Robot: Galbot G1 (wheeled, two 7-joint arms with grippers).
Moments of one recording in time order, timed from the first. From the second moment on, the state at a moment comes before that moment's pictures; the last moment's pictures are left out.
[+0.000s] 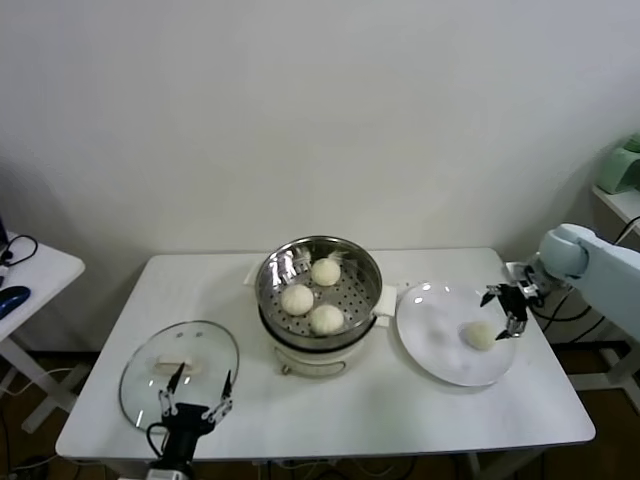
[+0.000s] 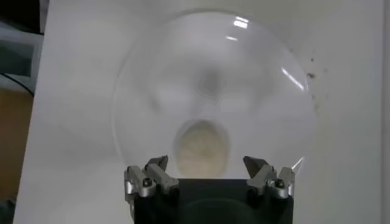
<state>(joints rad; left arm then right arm) 1.74 -1.44 -0.56 -2.01 0.12 -0.09 -0.04 0.16 0.62 -1.02 1.04 0.08 0.02 -1.10</state>
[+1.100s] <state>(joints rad) 1.73 -1.45 -0.58 -1.99 0.14 -0.10 -0.04 0.03 0.76 -0.91 0.84 0.01 0.02 -1.08</state>
